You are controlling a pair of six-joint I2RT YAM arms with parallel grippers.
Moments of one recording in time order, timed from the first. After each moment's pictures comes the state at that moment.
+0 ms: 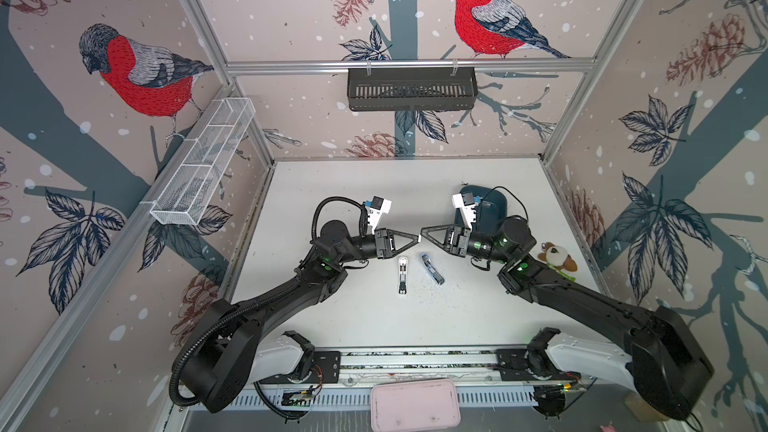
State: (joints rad) left arm -0.57 1.23 0.54 0.82 0.92 -1.21; right arm 0.65 1.15 0.57 0.73 -0.75 1.05
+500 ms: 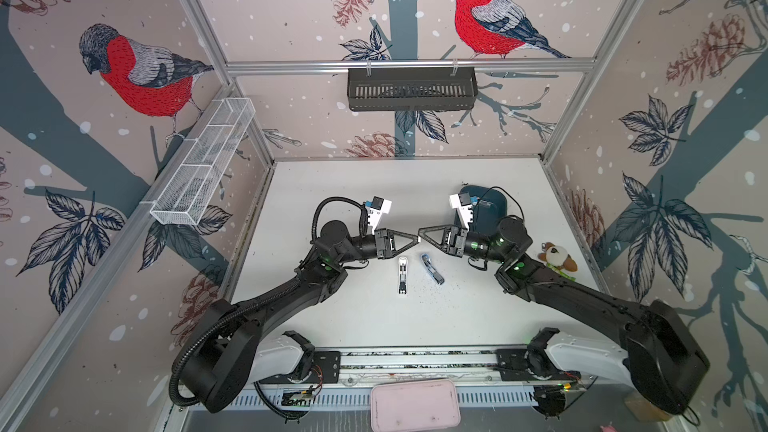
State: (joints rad) left arm -0.57 1.23 0.54 0.82 0.92 -1.21; right arm 0.66 1.18 0.58 0.74 -0.74 1.05
